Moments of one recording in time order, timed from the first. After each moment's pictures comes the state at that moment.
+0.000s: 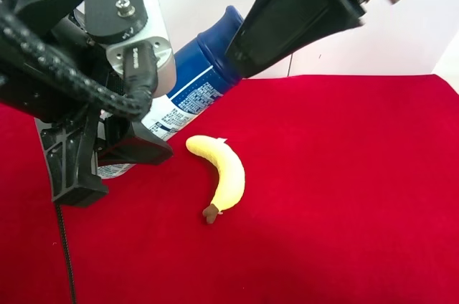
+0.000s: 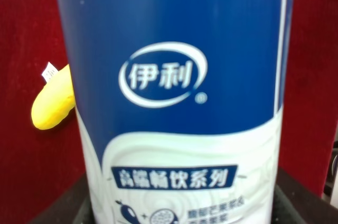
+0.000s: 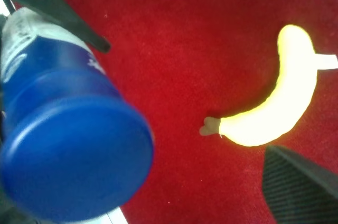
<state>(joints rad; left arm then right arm) -0.94 1.18 -1.03 -0.06 0.81 0.38 0.56 1.31 -1.37 0.57 1.22 -0.52</state>
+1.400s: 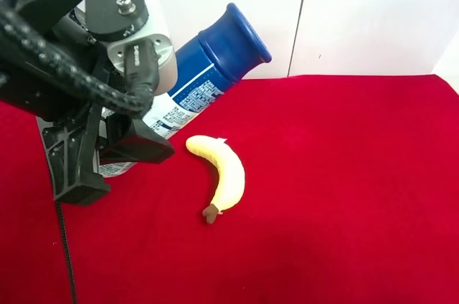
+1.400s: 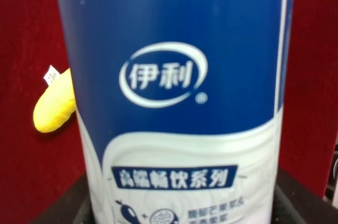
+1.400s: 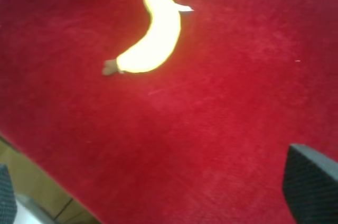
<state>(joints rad) -0.94 1.18 -1.03 -0.06 0.80 0.38 0.56 0.15 -0.74 0.13 1.23 -0.13</state>
